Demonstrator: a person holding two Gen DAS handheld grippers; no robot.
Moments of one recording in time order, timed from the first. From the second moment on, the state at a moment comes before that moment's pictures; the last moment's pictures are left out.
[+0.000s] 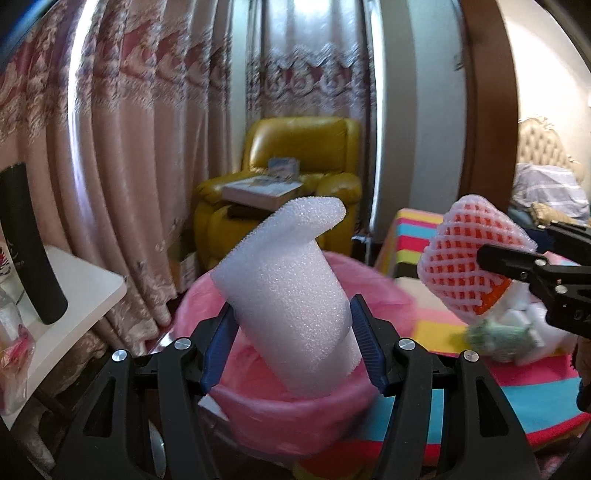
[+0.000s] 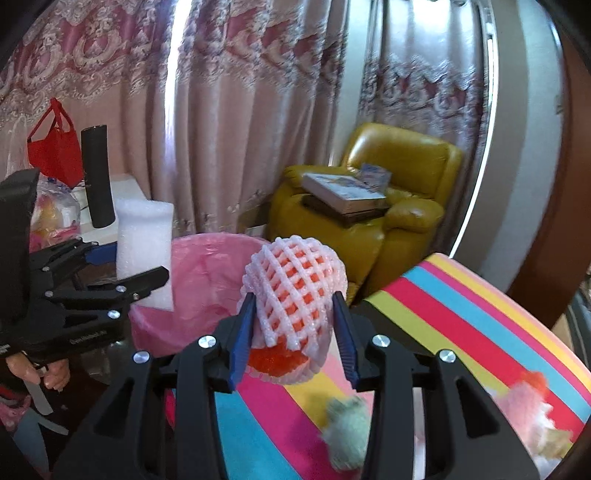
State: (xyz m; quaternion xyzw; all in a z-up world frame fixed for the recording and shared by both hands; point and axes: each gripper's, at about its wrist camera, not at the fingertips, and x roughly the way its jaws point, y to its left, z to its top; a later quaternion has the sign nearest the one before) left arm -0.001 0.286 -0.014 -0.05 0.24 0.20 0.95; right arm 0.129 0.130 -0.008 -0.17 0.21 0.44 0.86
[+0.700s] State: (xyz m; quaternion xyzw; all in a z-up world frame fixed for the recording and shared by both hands) left arm 0.001 0.333 -0.036 -0.10 0.22 0.24 0.94; right arm 0.143 0.144 -0.014 -0.14 0.21 0.46 0.85
